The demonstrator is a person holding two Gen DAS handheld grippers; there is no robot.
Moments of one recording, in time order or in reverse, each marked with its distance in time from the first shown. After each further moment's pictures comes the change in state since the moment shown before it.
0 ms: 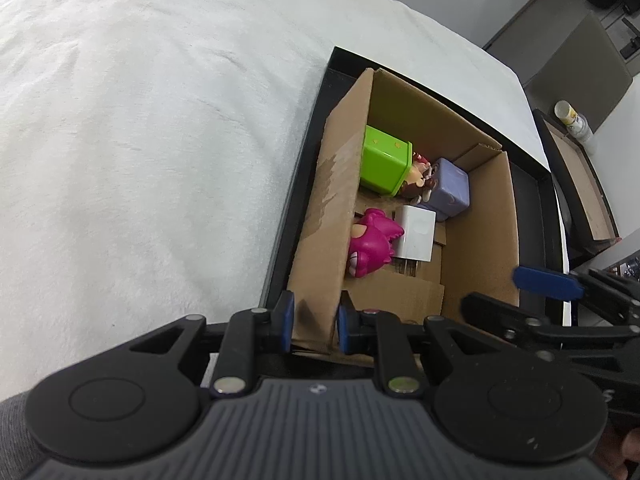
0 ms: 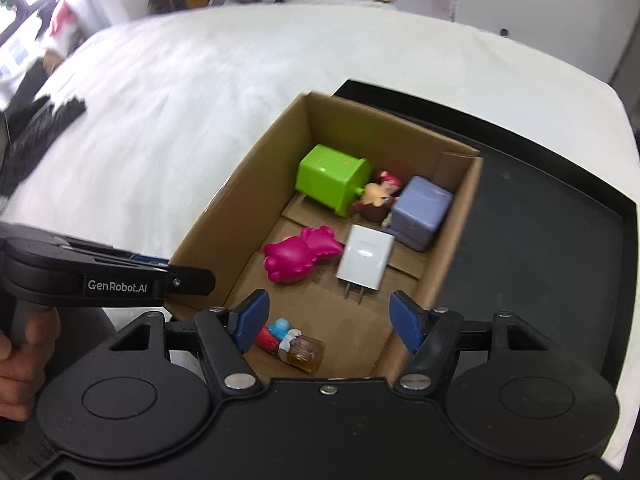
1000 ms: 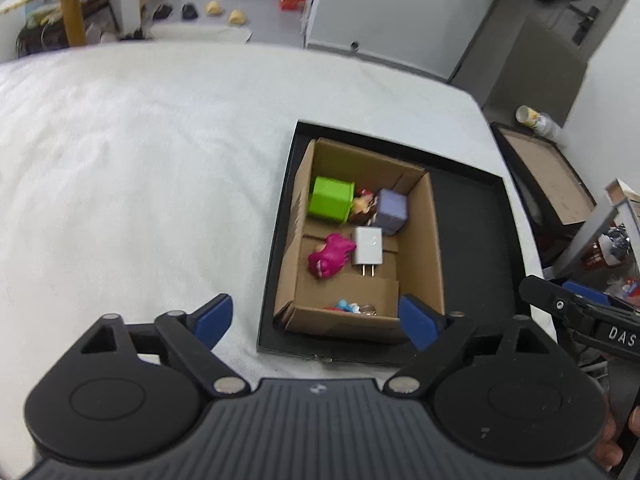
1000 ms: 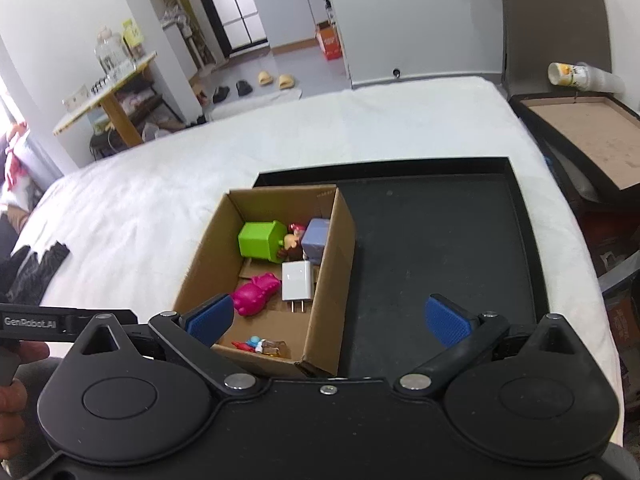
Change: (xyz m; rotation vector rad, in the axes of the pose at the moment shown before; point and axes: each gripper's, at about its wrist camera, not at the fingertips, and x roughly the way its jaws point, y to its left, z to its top) left arm -0.124 -0.051 -0.037 0.158 -0.168 0.066; right arm -0.100 -0.042 -0.066 0.336 -0.291 -0.075
